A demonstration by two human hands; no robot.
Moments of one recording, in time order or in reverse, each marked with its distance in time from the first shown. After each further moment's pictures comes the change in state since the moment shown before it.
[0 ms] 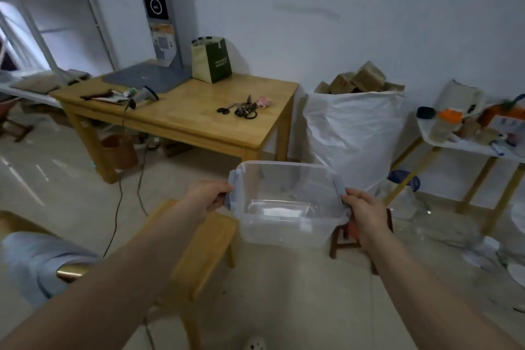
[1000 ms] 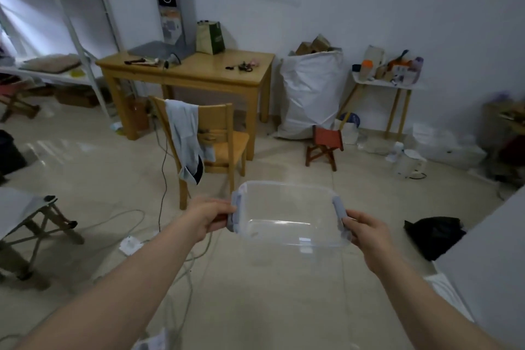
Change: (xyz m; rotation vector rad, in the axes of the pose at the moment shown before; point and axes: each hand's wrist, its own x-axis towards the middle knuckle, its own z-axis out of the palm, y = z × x) left_hand -0.628 -0.322 -0.354 0.000 -0.201 -0.127; right_hand -0.791 0.196 -0.213 -0.072 0.081 0.092
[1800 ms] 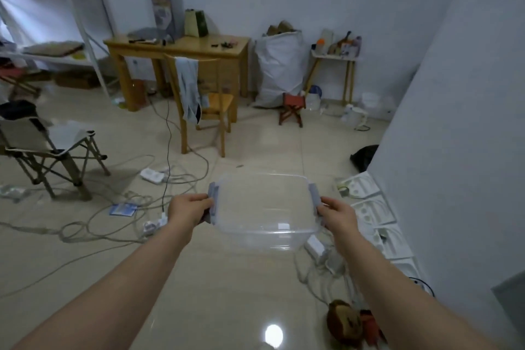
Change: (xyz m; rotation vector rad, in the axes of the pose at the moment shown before) left_hand -0.514 -0.355 -0.124 0.099 0.173 0.178; right_hand -0.570 0.211 -0.219 -0.041 0.032 -0.076
